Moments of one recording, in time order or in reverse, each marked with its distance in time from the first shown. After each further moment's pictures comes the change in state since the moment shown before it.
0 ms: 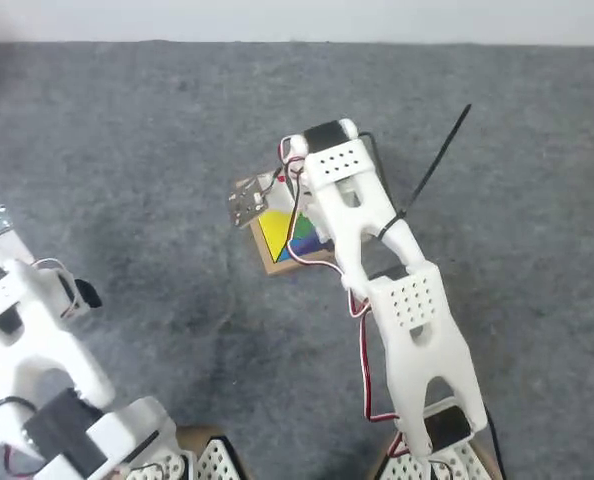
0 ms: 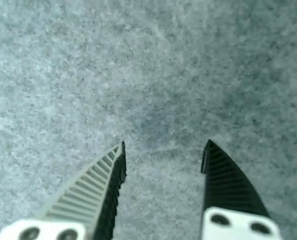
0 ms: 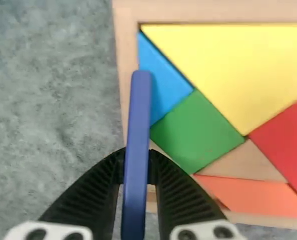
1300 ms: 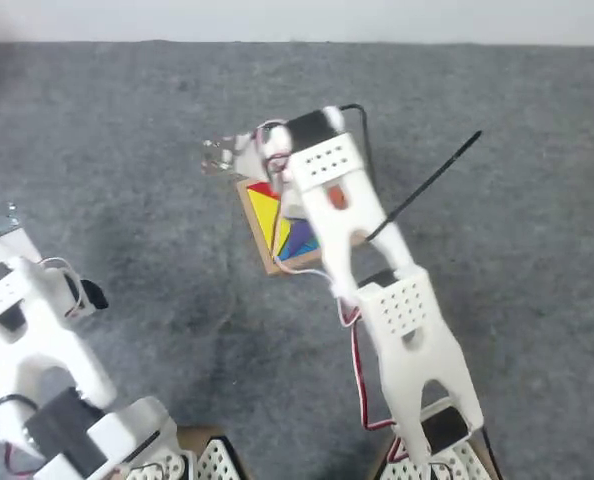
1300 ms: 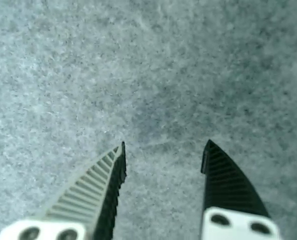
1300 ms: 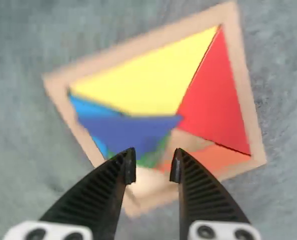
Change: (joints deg) left arm 1.3 0.0 0.0 1.6 -1.1; right arm -4.7 -0.5 -13.4 0.1 -30.2
